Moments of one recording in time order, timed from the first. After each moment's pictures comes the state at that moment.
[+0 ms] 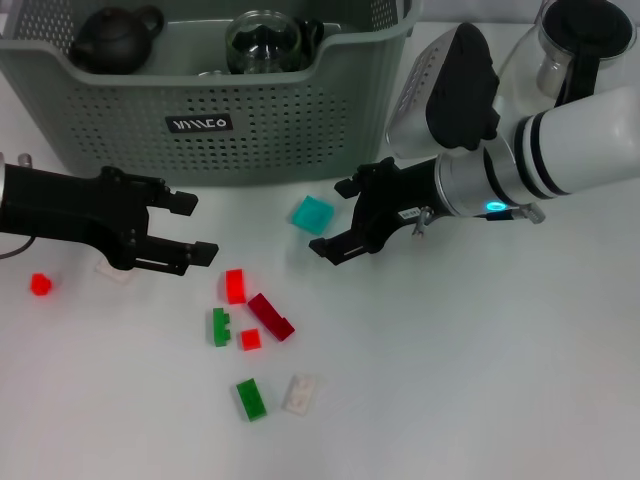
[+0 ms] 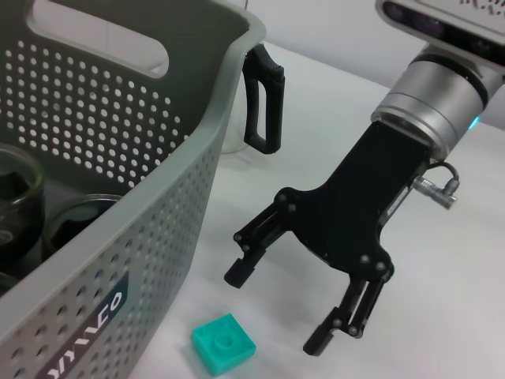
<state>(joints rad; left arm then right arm) -0.46 -2.09 0.66 1.06 2.30 1.78 -1.61 0.81 2.11 -1.67 -0.67 -1.93 -0.88 1.84</state>
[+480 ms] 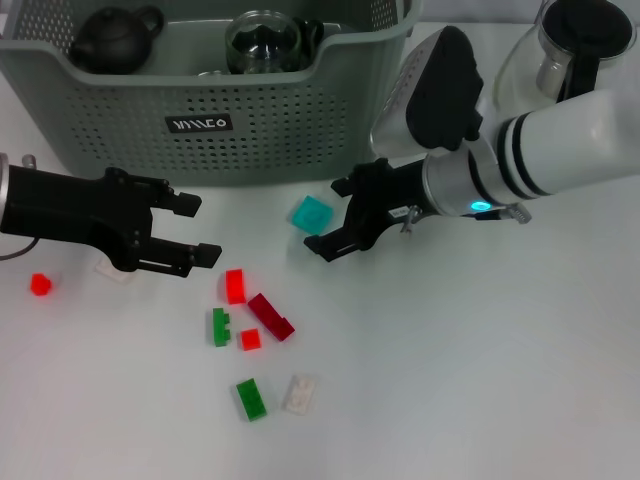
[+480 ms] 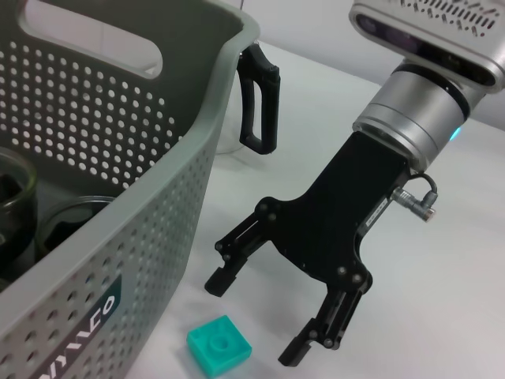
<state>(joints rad) -0.47 -2.09 0.66 1.06 2.30 1.78 -1.60 0.86 2.12 -1.72 -0.57 -1.87 -0.81 1.84</state>
